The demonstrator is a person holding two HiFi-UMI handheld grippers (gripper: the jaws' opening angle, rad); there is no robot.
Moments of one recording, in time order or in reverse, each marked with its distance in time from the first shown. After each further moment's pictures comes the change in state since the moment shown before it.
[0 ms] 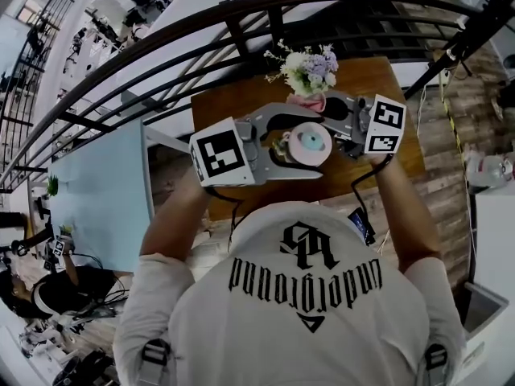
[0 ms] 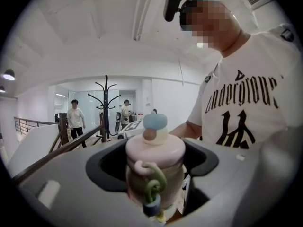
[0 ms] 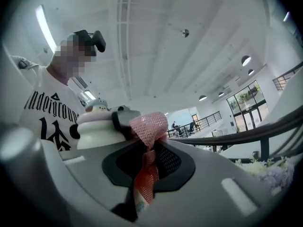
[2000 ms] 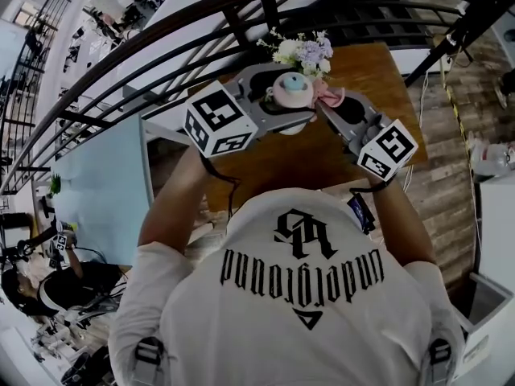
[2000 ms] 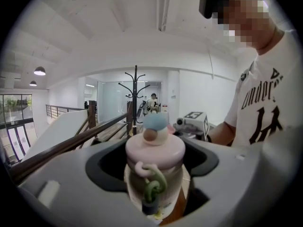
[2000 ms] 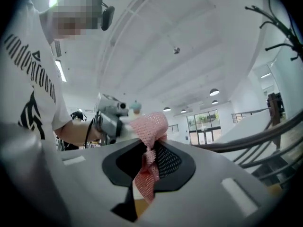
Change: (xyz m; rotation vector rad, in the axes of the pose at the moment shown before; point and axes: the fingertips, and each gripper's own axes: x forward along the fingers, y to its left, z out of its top) left arm -0.013 0.085 -0.042 -0.142 0.121 0.307; right arm -0.055 -0.007 -0.005 -0.189 -0.018 -0.518
